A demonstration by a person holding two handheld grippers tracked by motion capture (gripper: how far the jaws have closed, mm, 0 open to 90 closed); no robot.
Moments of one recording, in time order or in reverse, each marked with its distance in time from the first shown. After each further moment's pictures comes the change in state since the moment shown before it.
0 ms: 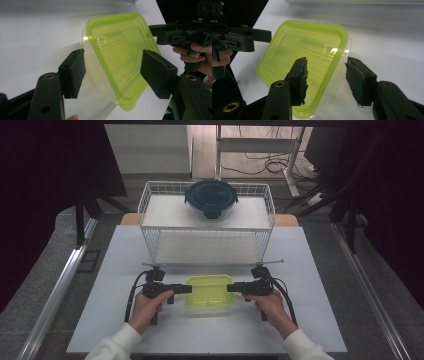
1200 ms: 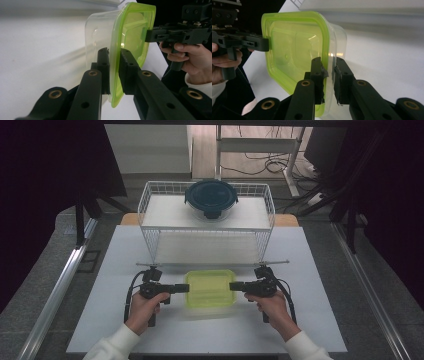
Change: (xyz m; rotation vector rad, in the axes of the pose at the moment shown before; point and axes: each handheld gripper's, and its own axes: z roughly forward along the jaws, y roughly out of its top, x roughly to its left) left arm -0.016 -0.001 -0.020 -0.052 -0.094 0.027; right arm 0.017 -0.001 -0.020 -0.061 0.042 -0.032
